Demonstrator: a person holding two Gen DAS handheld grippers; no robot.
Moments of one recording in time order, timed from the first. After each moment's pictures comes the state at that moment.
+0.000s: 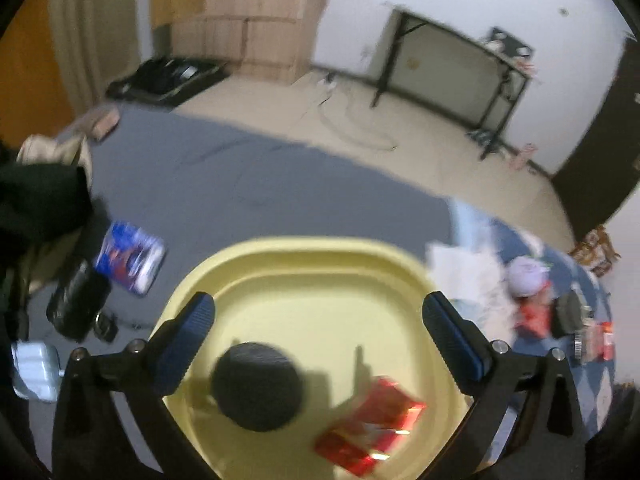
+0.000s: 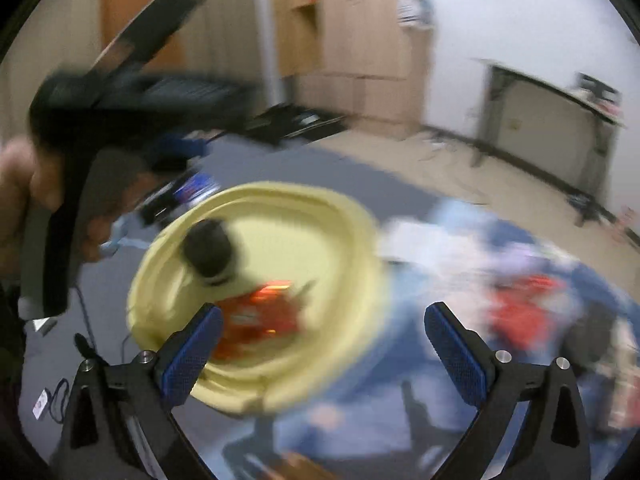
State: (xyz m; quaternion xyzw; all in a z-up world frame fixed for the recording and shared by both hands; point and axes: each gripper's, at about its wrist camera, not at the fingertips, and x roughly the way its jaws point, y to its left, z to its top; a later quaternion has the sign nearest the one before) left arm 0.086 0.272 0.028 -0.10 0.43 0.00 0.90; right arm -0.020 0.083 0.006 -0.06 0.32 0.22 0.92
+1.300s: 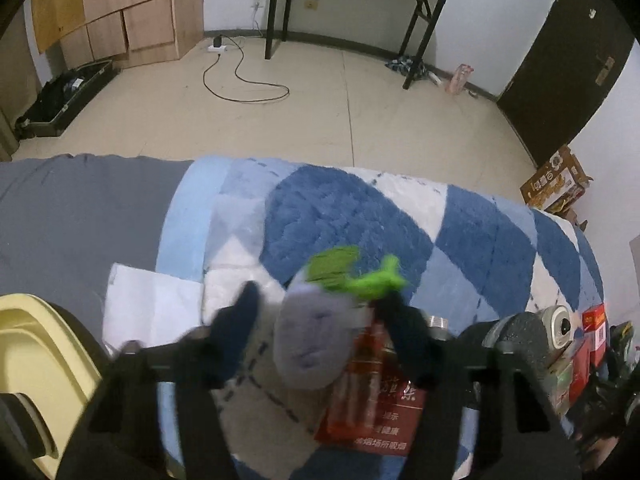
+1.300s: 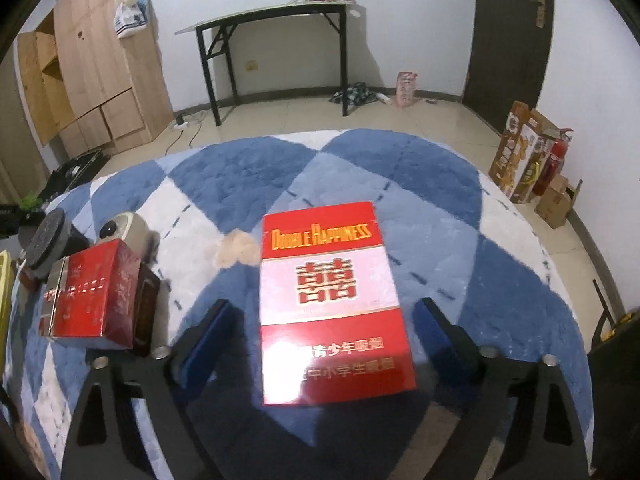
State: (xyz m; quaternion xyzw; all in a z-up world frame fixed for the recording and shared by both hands) left arm 0.193 0.030 -0.028 -0.04 0.51 -0.10 0.86; right arm -0.033 -0.306 -0.069 0.08 0.38 -0.13 0.91
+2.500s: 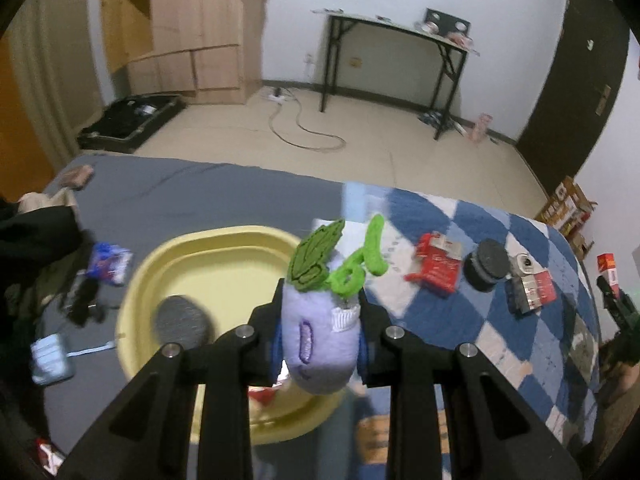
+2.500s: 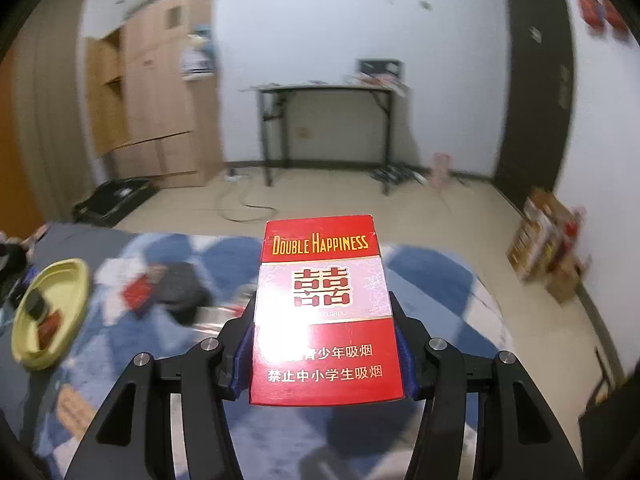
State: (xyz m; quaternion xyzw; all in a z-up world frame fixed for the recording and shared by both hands) left arm 0.010 0.178 0.106 -0.03 0.42 -0.03 0.90; right arm -0.099 -0.241 0.041 0.01 0.27 -0.05 0.96
